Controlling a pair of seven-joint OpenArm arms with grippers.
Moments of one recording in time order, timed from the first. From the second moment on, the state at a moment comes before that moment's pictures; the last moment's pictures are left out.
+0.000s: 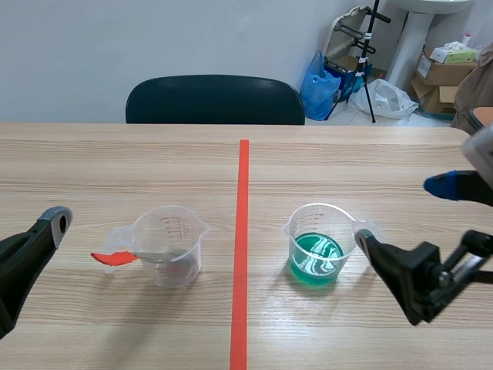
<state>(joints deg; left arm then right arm) 50.9 -19.2 -20.1 119.9 -10.6 -27.0 -15.2 -36.4 30.8 8.4 114.3 14.4 26.8 -4.0</state>
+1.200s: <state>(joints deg) 80.4 -7.5 -30.8 118.3 -0.1 -19.4 -34.6 -13.3 30.8 -29.7 113.9 14.9 38.9 -7.5</state>
